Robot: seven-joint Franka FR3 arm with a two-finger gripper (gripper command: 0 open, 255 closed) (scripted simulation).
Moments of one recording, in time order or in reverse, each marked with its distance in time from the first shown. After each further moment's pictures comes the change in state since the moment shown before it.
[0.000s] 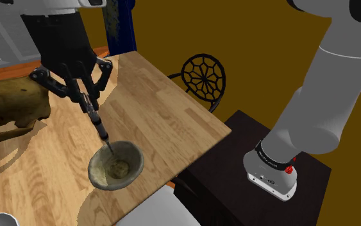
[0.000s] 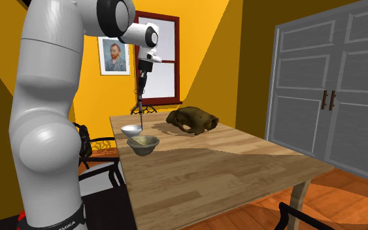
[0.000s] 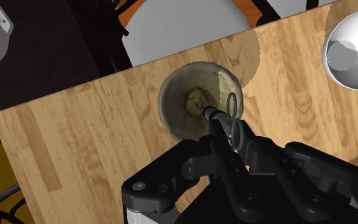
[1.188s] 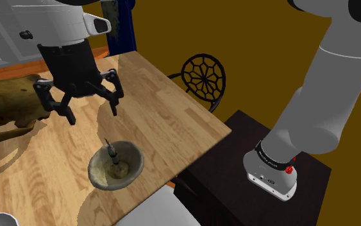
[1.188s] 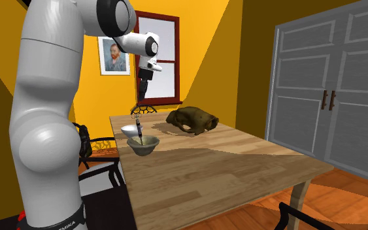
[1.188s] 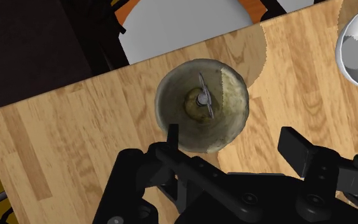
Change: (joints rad) arm -0.006 -0.001 -0.004 -0.110 0.001 0.108 -0.017
